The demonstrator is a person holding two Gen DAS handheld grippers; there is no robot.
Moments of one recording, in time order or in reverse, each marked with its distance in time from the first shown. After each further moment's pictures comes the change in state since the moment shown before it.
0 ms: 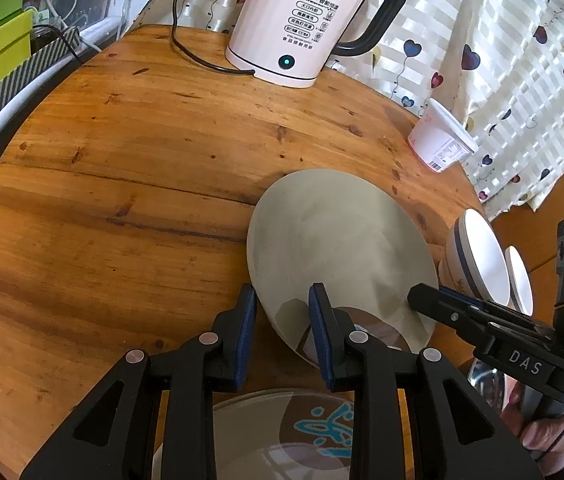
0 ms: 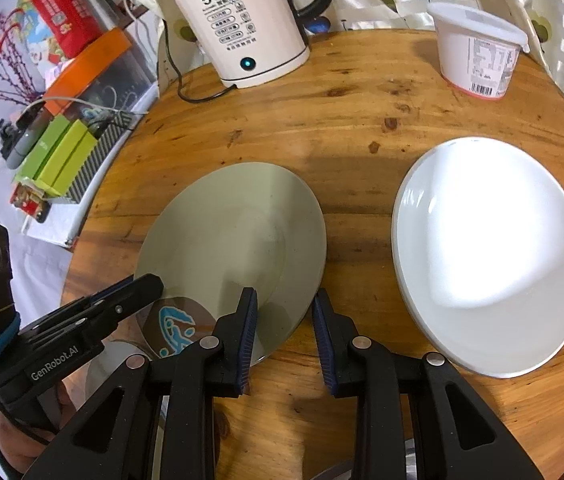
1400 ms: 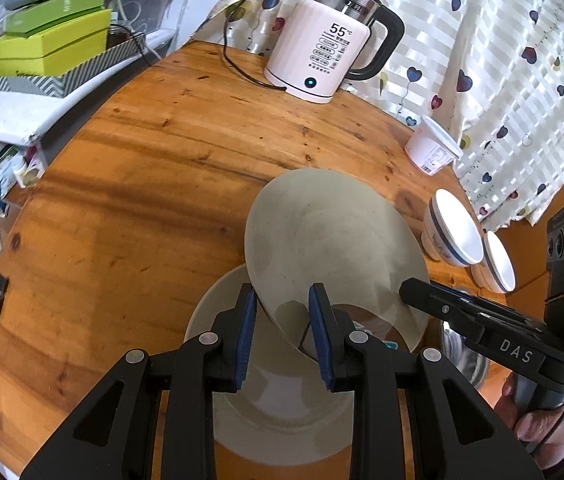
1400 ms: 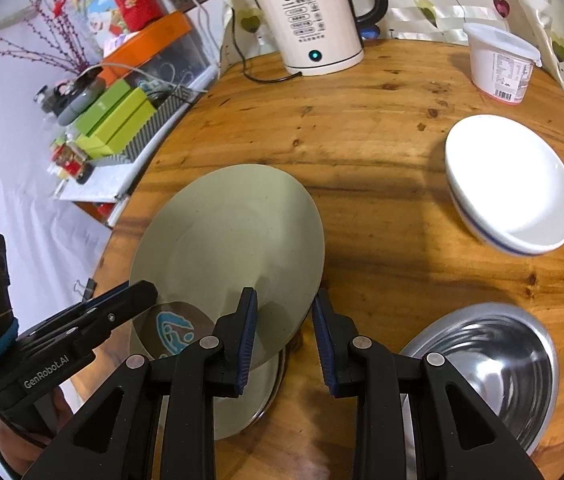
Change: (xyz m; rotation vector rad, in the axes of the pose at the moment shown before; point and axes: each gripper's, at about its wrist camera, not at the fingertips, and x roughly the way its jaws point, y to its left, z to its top) left arm -0.084 0.008 -0.077 -0.073 -0.093 0.050; right arm -0.039 0.045 -0.060 -0.102 -0.006 0.081
